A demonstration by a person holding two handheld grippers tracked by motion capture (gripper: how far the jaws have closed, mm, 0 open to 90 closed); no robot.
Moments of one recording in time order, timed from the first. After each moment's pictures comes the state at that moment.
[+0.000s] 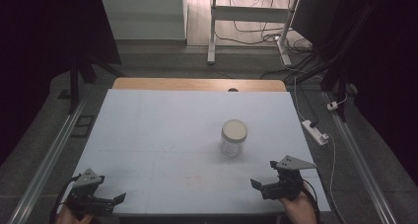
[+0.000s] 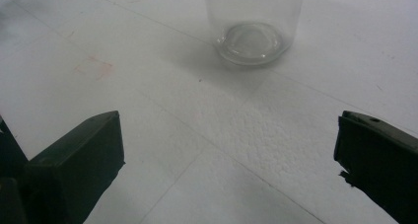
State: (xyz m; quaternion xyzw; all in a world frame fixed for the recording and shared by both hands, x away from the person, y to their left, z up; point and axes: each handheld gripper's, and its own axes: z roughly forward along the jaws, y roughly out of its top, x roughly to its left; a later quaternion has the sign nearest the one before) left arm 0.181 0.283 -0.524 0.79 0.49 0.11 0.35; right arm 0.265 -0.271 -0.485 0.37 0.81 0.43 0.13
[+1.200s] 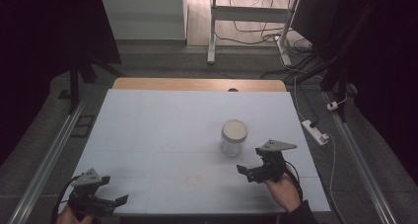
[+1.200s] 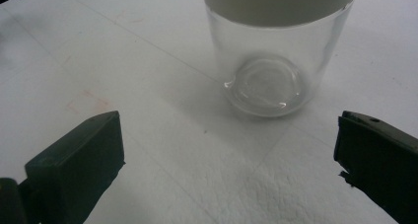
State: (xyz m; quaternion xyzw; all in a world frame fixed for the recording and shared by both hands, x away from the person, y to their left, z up) left arm 0.184 0.282 -0.525 0.80 0.46 0.07 0.38; right arm 0.310 -0.232 -0.482 0.36 0.82 0.43 0.11
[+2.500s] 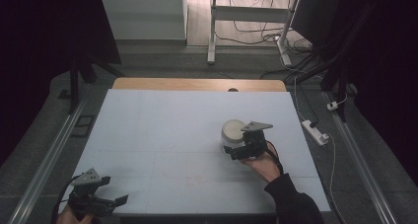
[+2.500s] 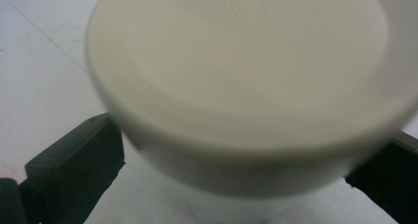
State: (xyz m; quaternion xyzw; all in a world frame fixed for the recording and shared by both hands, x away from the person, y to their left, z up) left arm 0.185 0.283 -0.525 0.80 0.46 0.06 0.39; right arm 0.378 -0.189 -0.497 0.35 0.83 0.40 0.15
